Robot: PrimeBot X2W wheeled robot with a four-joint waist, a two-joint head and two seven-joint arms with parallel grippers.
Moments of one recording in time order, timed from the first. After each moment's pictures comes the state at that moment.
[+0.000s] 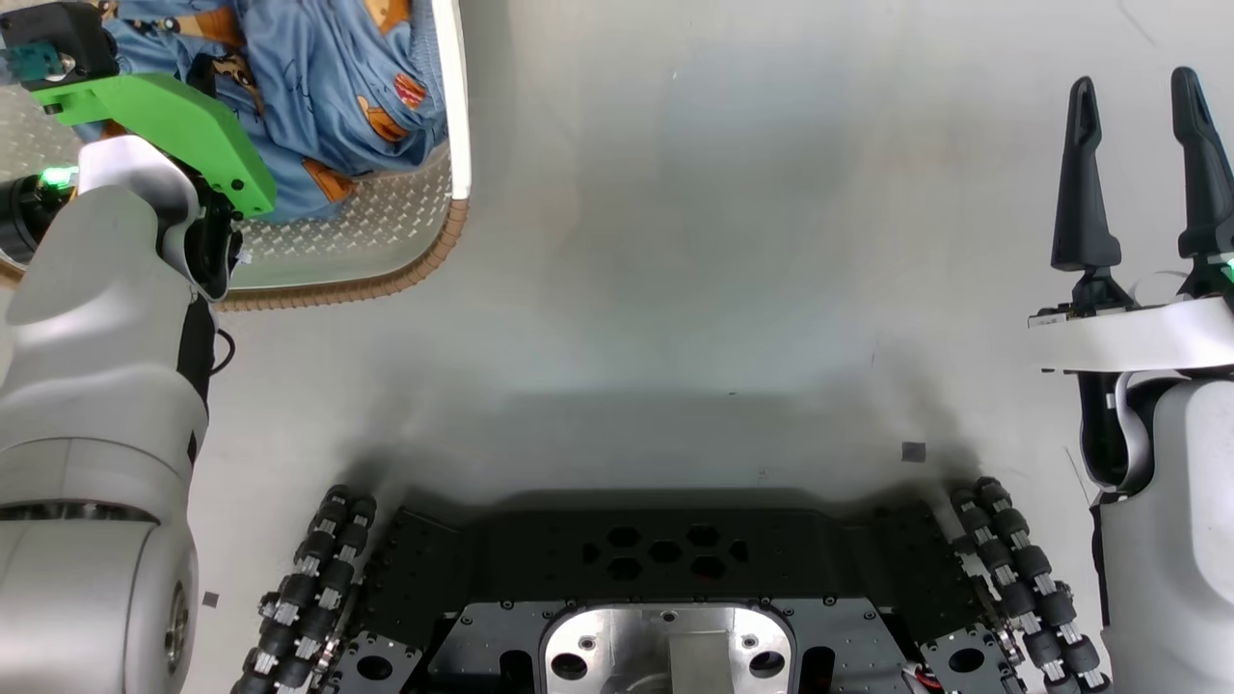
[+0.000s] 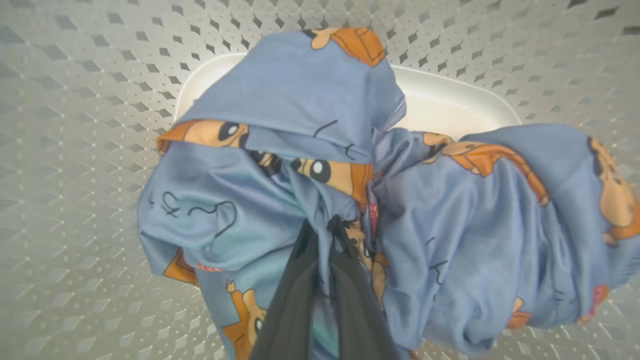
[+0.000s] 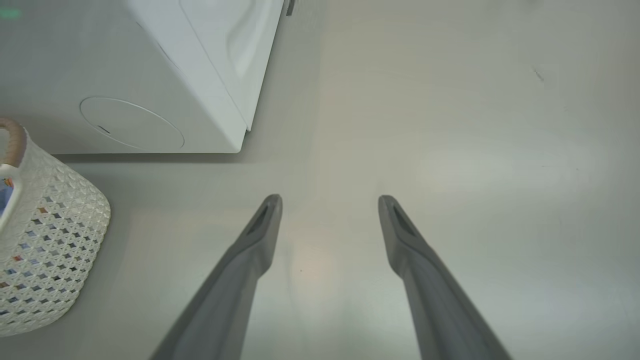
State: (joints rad) left arm -1.00 0.11 -0.14 1.22 -0.45 -0.11 -0.07; right arm -0.24 -0.07 -0.01 0.01 0.12 0.12 -0.26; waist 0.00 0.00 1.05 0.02
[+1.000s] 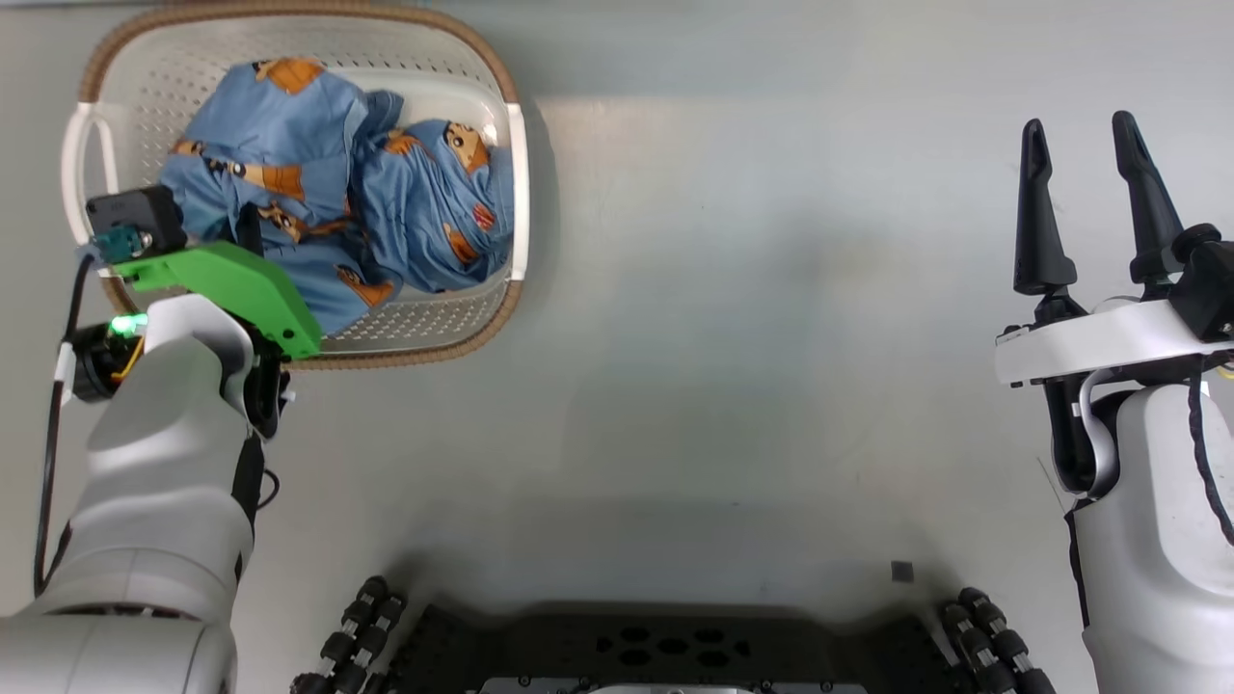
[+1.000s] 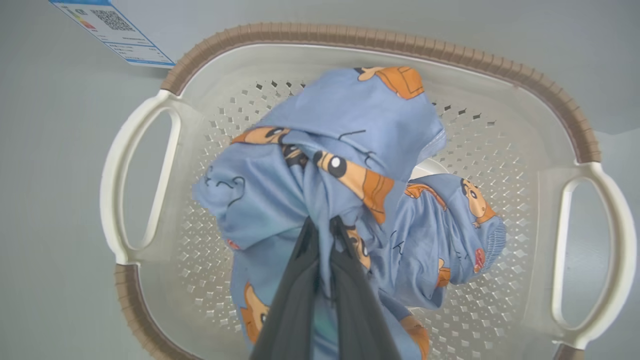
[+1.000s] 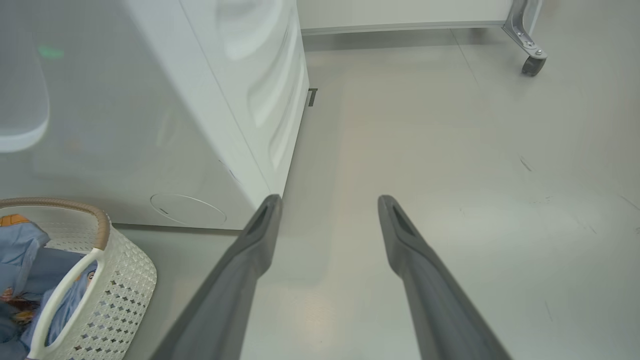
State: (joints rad) left arm -0.80 0.09 -0.15 1.22 -0.46 -0.12 -0.23; right arm -0.26 -0.07 0.01 0.15 0.13 0.12 -0.26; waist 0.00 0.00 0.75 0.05
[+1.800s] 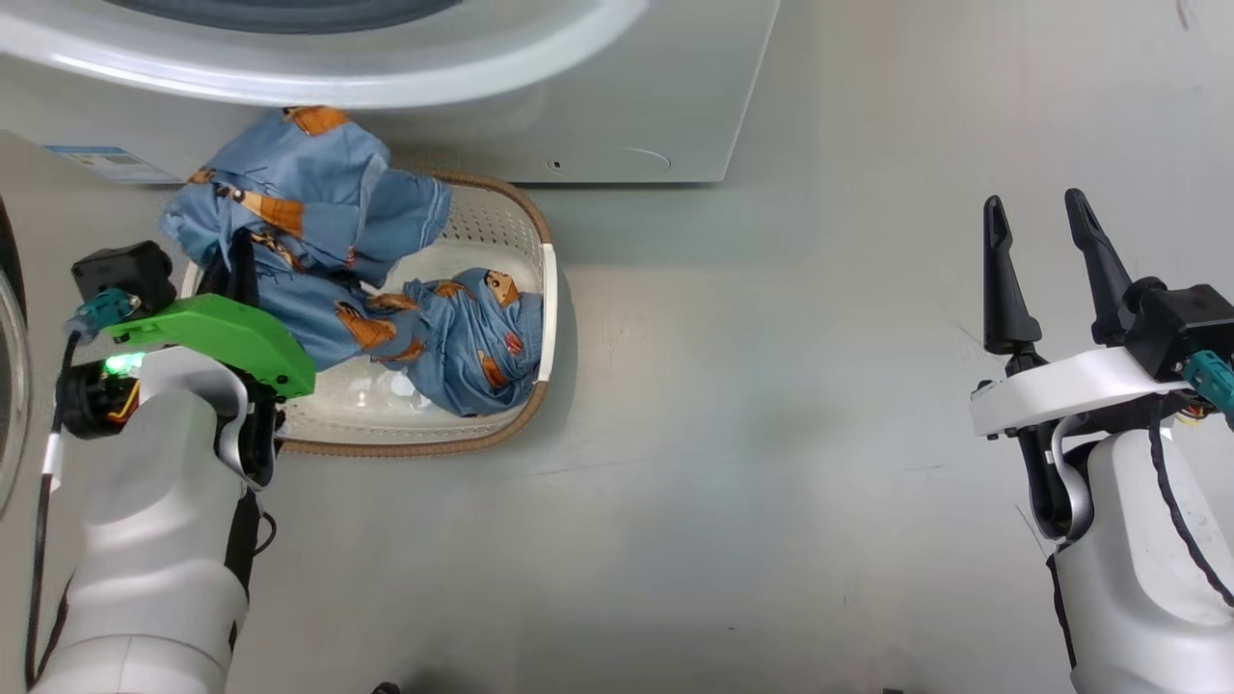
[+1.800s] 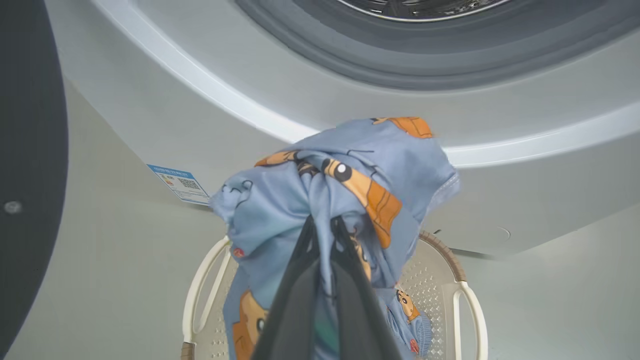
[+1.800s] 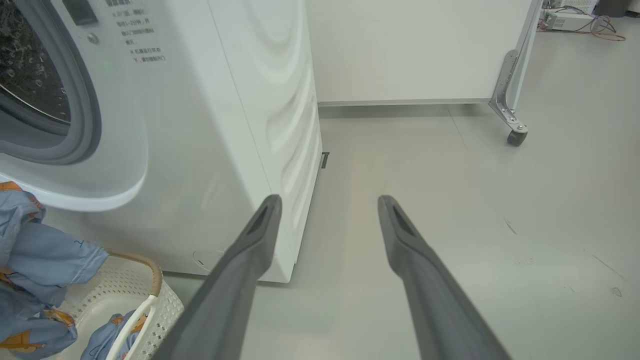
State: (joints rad) left arm -0.60 0.10 -0.13 0.95 -0.48 -0.12 -0.25; right arm -0.21 -0.07 0.04 0.24 0.15 0.12 -0.26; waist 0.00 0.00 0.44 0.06
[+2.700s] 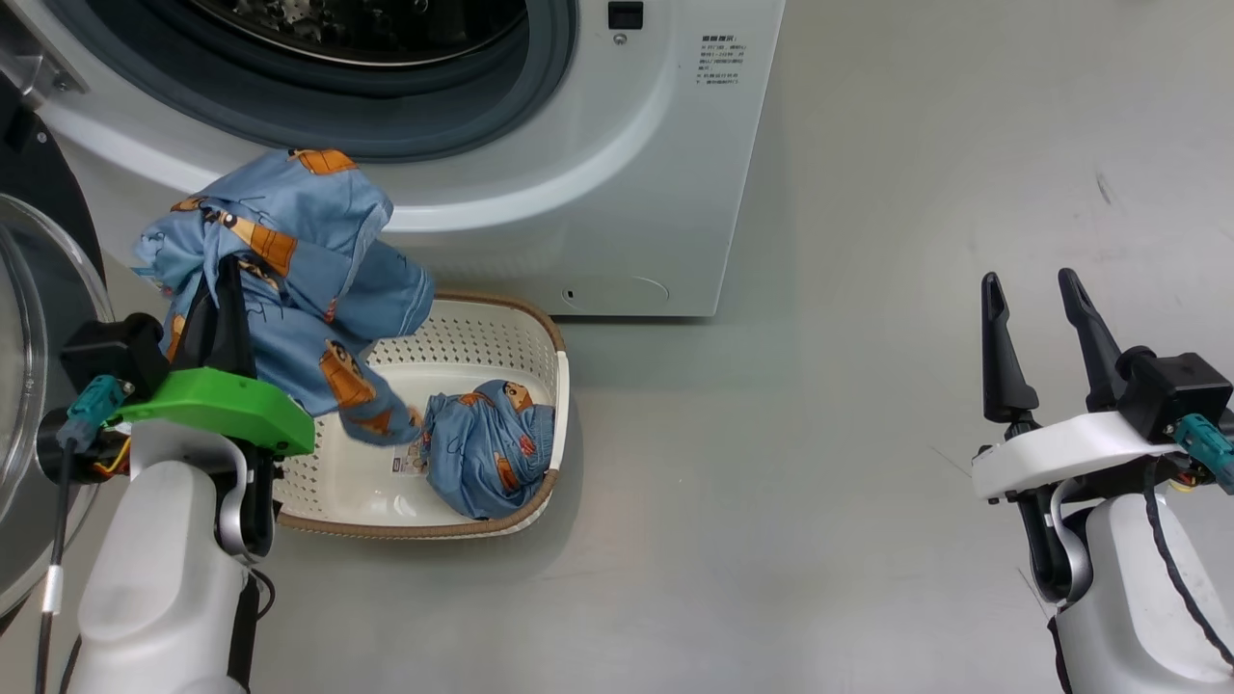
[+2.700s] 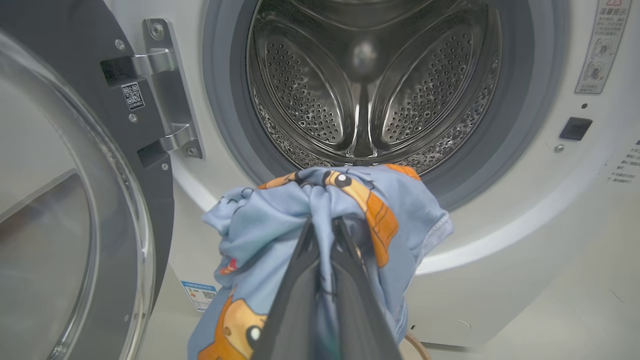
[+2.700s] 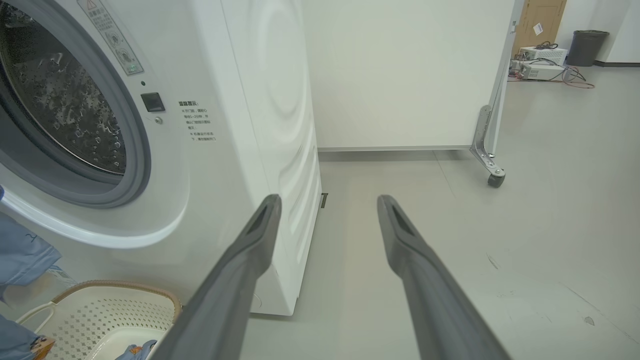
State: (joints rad) left arm -0.31 0.11 -0.05 0.48 -0.39 -0.13 -0.25; right arm -0.11 -0.07 0.03 0.25 0.17 0.12 -0.26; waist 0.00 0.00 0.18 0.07
